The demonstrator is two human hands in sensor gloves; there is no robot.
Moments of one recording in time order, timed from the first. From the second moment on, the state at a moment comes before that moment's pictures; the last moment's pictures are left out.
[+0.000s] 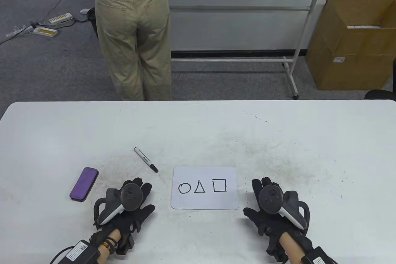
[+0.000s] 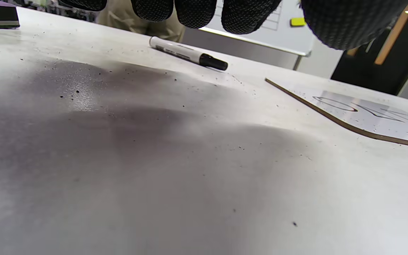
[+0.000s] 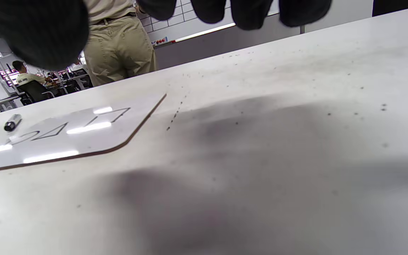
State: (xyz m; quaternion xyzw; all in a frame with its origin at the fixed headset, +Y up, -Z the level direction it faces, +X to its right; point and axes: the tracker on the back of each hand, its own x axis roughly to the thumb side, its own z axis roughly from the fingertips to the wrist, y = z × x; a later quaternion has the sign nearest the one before) left_hand -0.244 -0.758 -0.342 -0.09 -0.06 0.09 0.99; right_hand 0.186 -0.738 -0.320 0.02 0.08 0.99 0.14
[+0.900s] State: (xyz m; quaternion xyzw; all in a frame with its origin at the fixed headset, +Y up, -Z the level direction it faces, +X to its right) left_hand -0.397 -0.753 -0.360 -0.04 0.26 0.14 0.96; right_hand 0.191 -0.736 -0.320 0.01 0.08 0.98 0.16
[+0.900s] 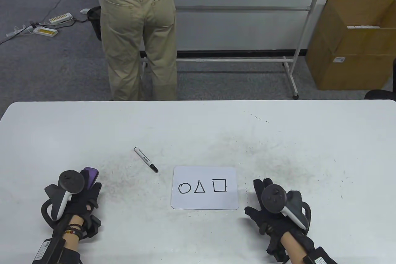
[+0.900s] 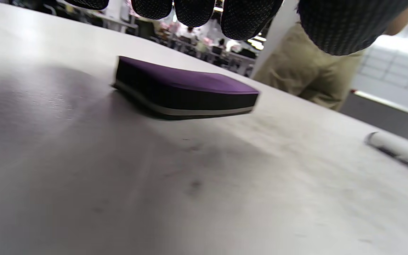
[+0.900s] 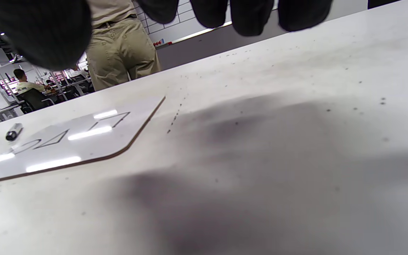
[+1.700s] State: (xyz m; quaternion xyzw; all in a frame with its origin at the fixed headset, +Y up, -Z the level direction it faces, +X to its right) left_hand -0.391 -0.763 -0.377 -0.05 0.28 -0.01 0.96; right_hand 0.188 -0.739 -0.320 0.02 0.10 0.98 0.16
